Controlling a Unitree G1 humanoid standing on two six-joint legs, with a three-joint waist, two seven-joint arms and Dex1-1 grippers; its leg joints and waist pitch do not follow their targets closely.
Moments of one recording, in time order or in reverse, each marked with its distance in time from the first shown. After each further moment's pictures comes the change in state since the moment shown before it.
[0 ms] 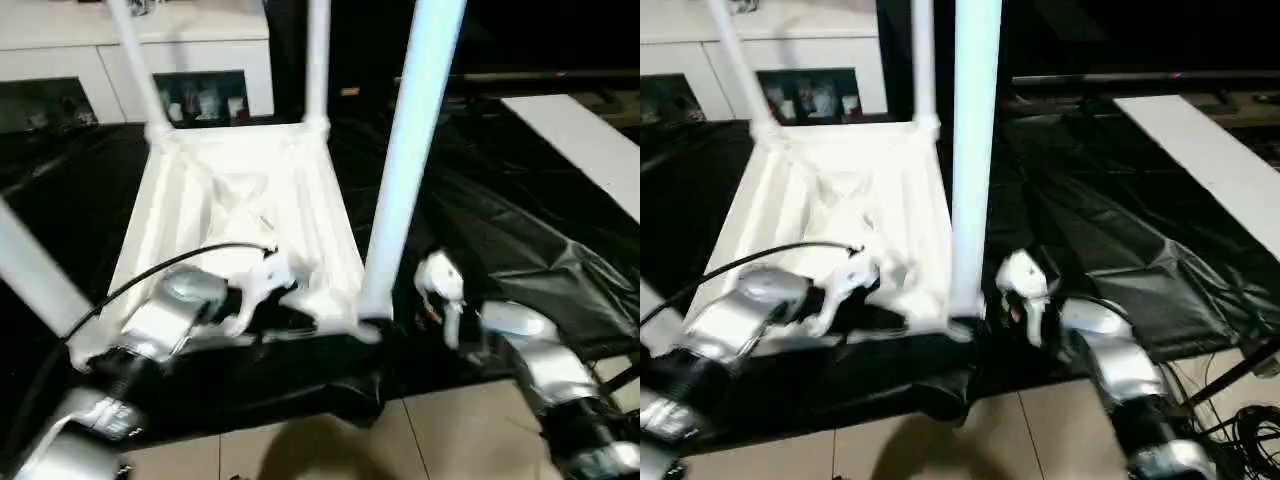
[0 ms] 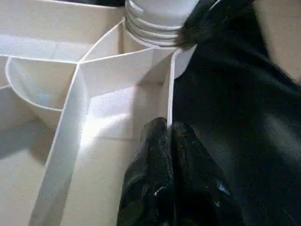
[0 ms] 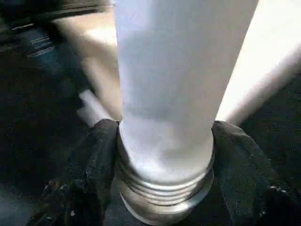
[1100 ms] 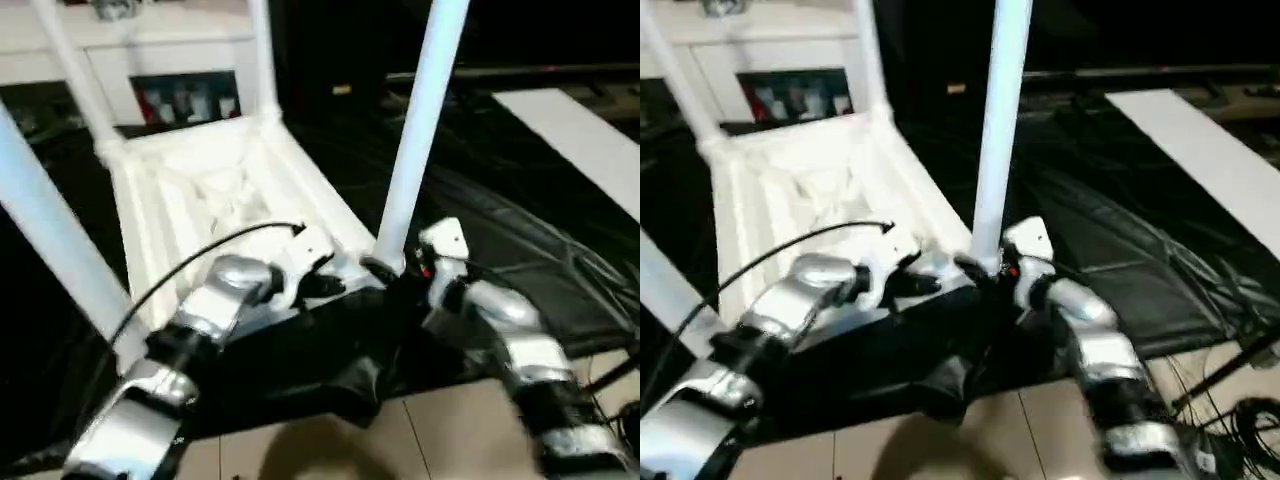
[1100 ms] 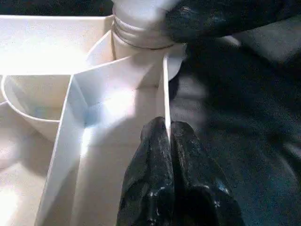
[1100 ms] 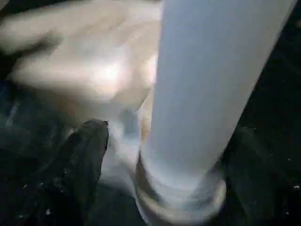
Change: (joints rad) left arm -0.063 -0.067 -0.002 0.106 0.017 -0.044 0.091; right arm -0.024 -0.021 -0.021 -0.023 0.011 -0.018 -0.063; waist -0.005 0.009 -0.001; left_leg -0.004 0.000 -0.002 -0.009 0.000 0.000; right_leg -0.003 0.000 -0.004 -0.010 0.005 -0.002
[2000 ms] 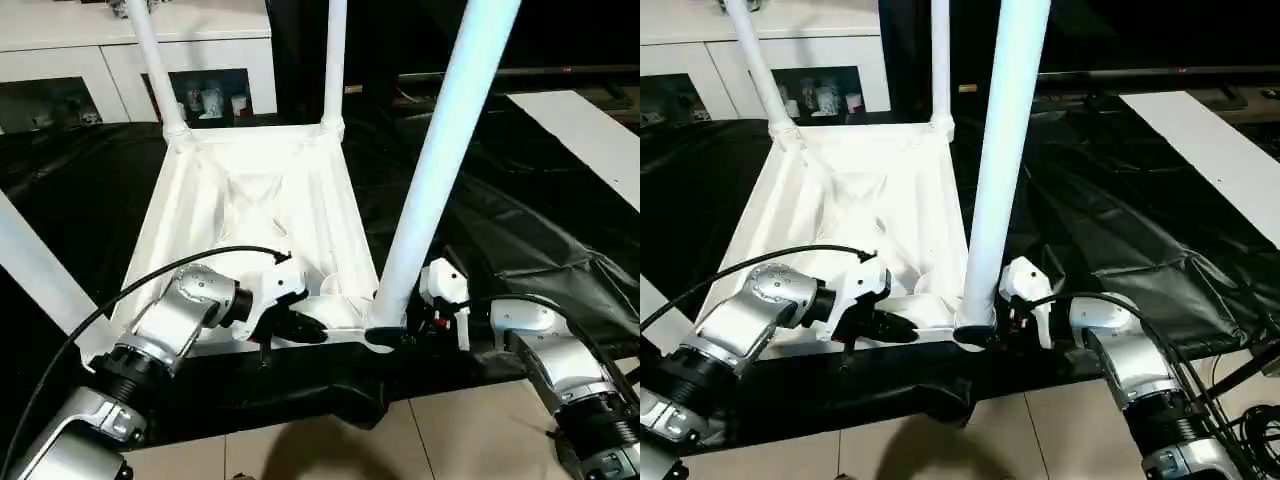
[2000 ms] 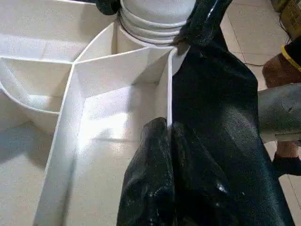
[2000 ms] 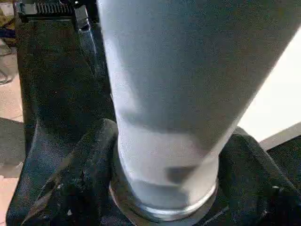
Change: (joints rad) left arm 0.121 0.162 -0.058 -0.235 -0.059 0.028 -0.279; right arm 0.058 -0.121 0.096 -0.107 0.022 0.032 0.356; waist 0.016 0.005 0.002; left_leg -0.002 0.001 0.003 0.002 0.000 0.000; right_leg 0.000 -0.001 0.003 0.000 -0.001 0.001
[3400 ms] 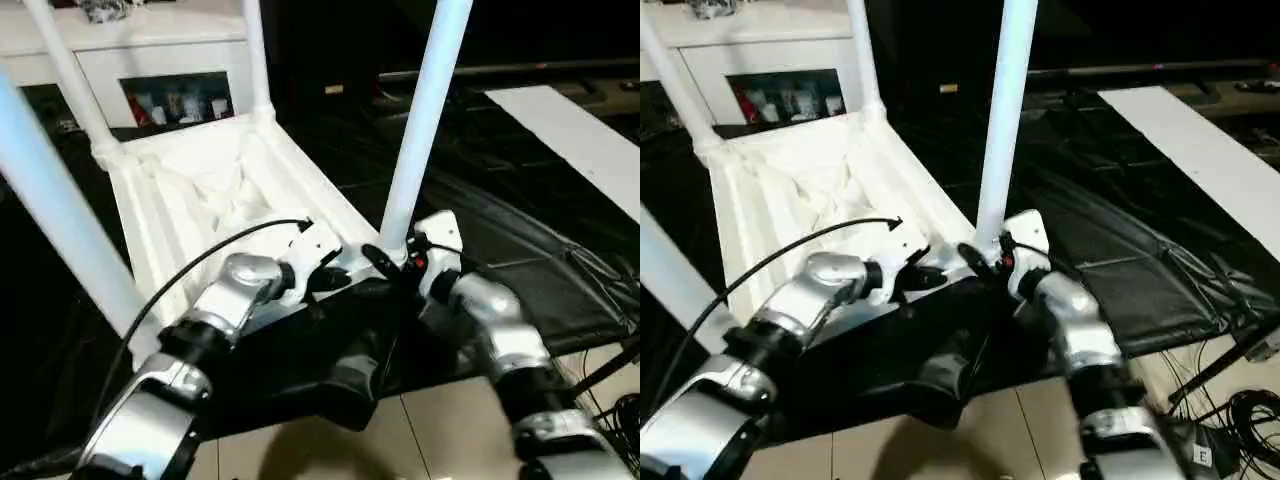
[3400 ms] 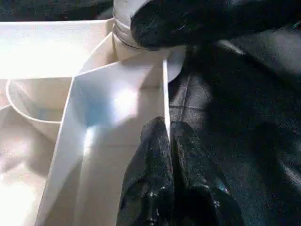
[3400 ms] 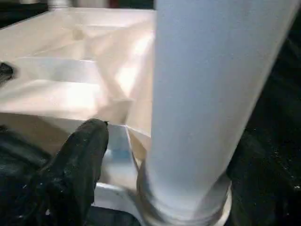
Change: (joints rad) left arm -0.162 -0.235 0.065 0.318 0.081 -0.060 0.416; right arm -0.138 0.221 -0.156 0.196 -0.036 -0.020 -0.519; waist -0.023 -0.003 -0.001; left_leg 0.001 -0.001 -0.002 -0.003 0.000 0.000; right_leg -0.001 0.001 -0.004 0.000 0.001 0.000
